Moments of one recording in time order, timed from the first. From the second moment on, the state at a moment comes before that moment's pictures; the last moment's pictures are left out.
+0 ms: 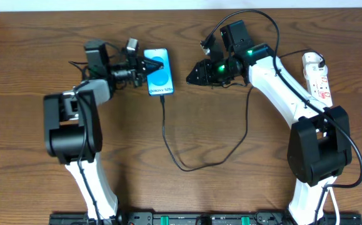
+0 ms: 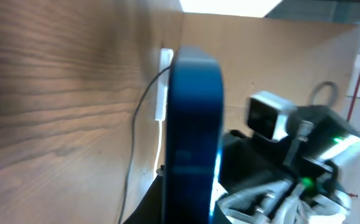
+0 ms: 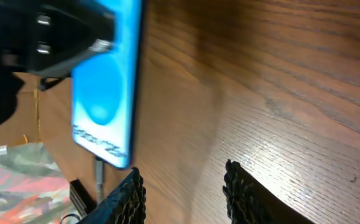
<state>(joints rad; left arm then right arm) 0.08 2.17 1.22 0.36 1.41 -1.03 0.39 2.01 1.62 -0.69 -0.67 0.35</state>
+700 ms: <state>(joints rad) 0.03 2.27 1.23 0.05 1.16 -0.76 0.39 2.01 1.62 -0.72 -0.63 0.31</state>
